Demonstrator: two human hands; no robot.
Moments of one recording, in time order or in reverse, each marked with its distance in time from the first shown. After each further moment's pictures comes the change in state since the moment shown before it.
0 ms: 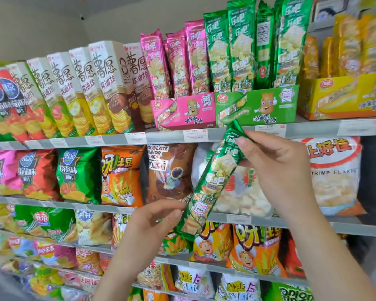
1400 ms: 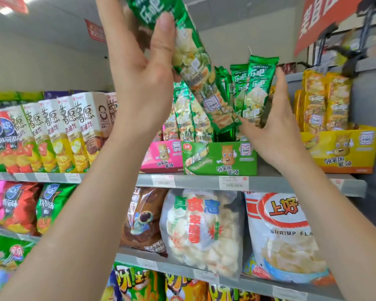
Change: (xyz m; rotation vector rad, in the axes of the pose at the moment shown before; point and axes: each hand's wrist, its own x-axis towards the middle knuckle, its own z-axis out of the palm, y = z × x) left_hand 0.168 0.241 0.055 0.005 0.451 1.028; right_hand 0.165 0.006 -0.081 -0.576 0.000 -0.226
